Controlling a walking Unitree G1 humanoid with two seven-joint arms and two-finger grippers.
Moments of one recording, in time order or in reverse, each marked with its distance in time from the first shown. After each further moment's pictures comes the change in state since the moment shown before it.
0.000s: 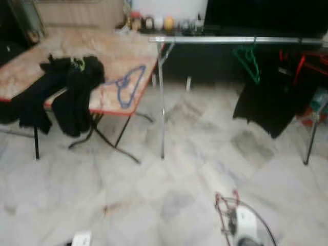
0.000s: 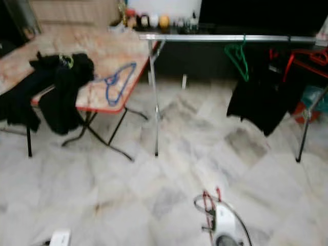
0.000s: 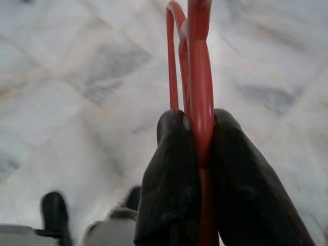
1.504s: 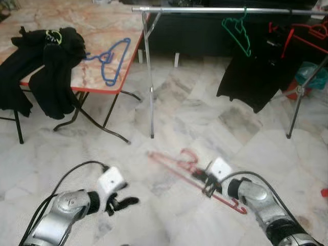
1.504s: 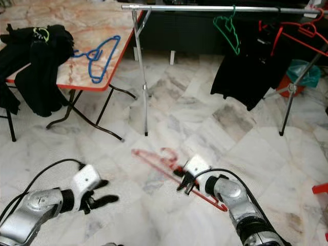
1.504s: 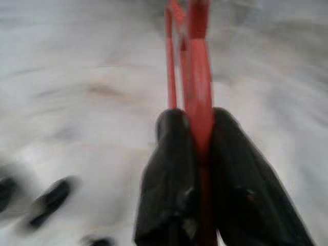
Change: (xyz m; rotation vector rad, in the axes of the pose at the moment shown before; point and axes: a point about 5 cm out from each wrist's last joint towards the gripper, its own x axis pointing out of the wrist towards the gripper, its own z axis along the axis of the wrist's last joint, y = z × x) left arm -0.063 -0.028 0.166 0.651 -0.427 -0.509; right arm -0.015 0.038 0.163 -0.581 -0.519 0.524
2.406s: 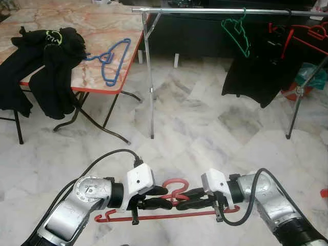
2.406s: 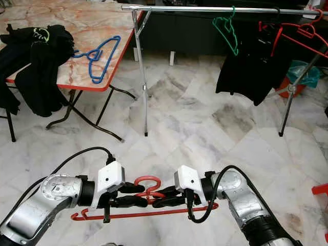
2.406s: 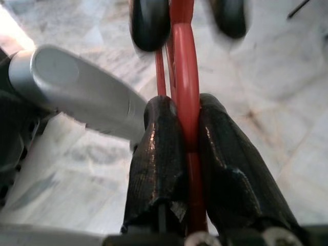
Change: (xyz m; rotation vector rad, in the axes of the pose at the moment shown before) left arm -0.014 -0.074 0.092 0.291 -0.233 -0.647; right arm -0.033 0.051 0.052 -0.262 -0.122 0.992
